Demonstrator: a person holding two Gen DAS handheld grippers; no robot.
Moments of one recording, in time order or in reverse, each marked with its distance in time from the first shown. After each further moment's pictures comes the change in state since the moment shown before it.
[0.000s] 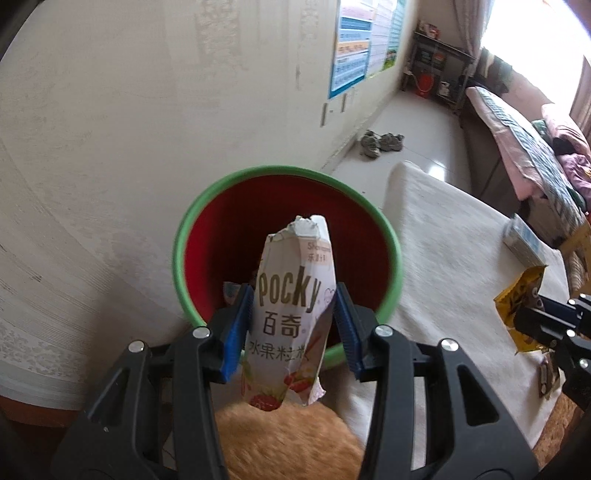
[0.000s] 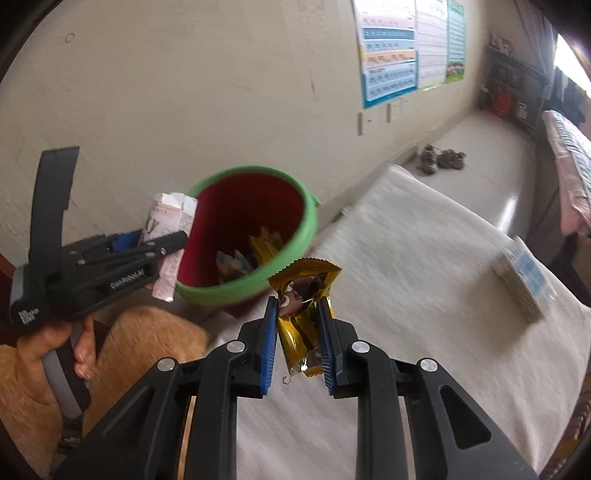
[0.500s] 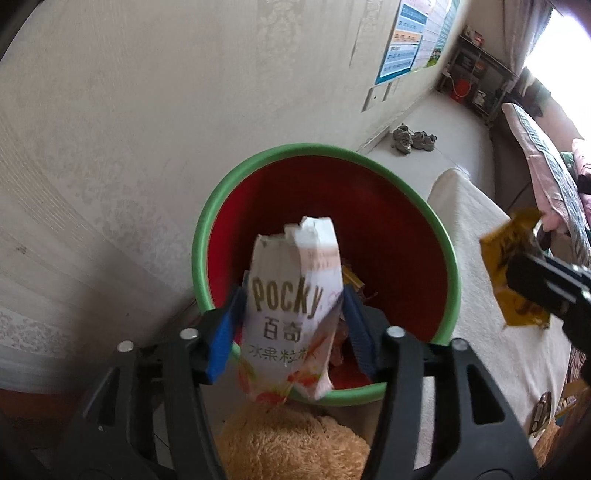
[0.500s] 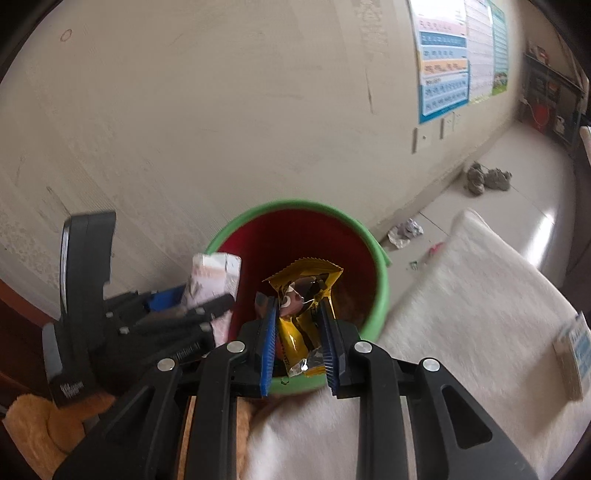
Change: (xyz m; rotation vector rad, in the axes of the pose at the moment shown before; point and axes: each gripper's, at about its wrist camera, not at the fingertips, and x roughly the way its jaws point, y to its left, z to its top) left arm 0.044 0.038 0.009 -0.154 0.091 0.019; right arm 0.057 0.040 0.067 -0.066 -0.007 0.111
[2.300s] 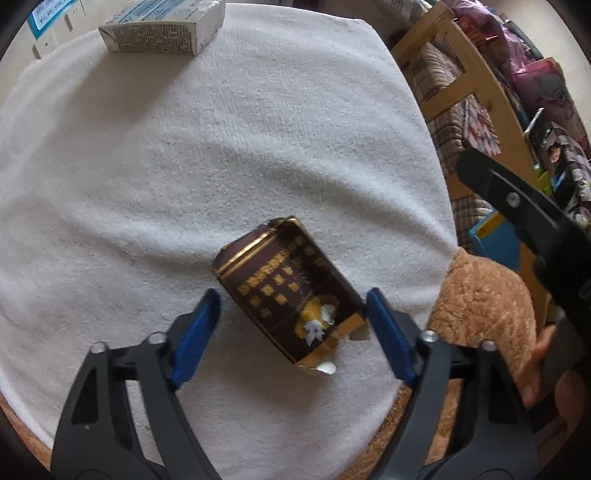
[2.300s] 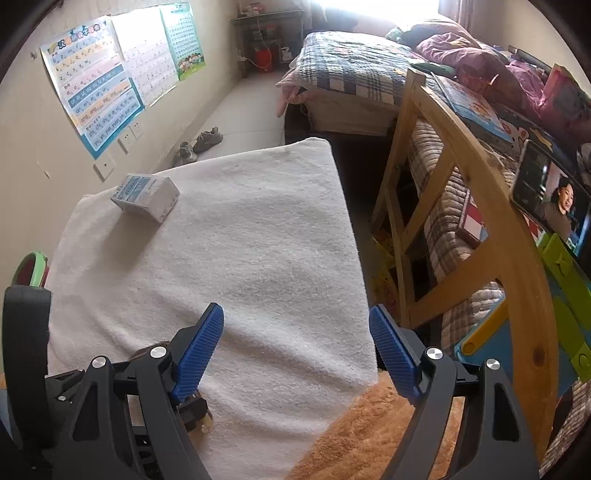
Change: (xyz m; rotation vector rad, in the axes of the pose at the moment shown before) left arm -0.005 -0.403 -0.215 0.621 0.473 -0.426; right arm -0.245 -0.276 -0.303 0.687 -0.085 -0.650
